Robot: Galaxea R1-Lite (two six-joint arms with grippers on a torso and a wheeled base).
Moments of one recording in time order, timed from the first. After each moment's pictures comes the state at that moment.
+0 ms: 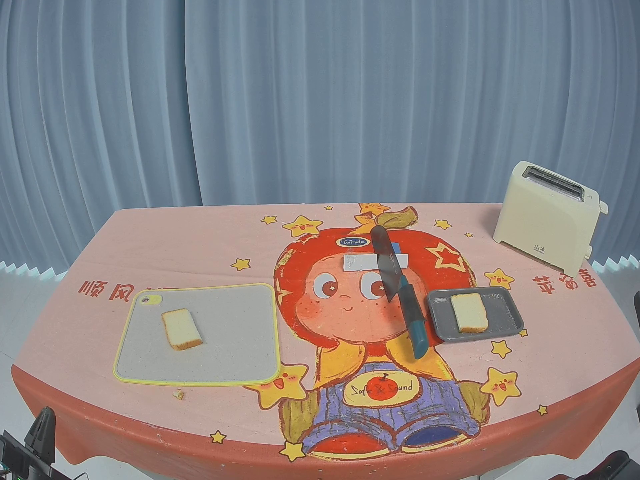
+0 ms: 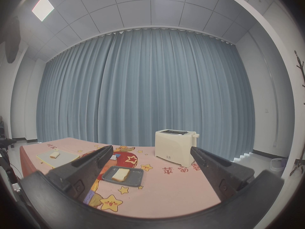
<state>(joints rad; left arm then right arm) 0.01 0.02 -0.02 -0.01 0.00 -0.01 0.06 0.52 -0.22 -0.38 -0.05 0.01</state>
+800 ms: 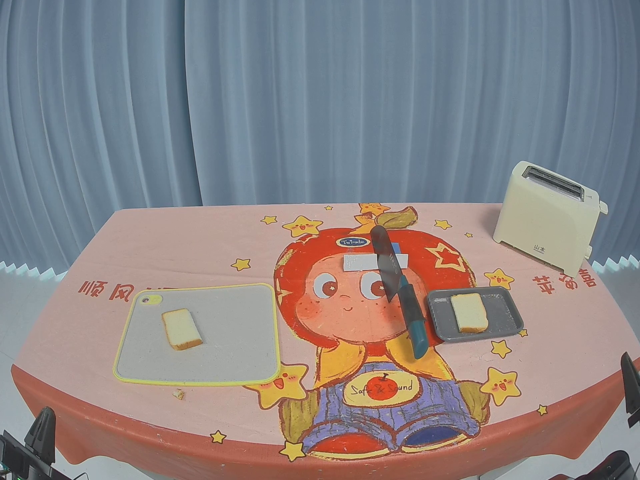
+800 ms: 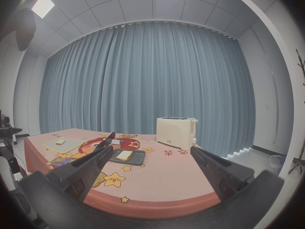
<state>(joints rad) 0.01 0.02 -0.02 -0.01 0.00 -0.01 0.06 0.27 -0.15 -0.13 -0.03 0.00</state>
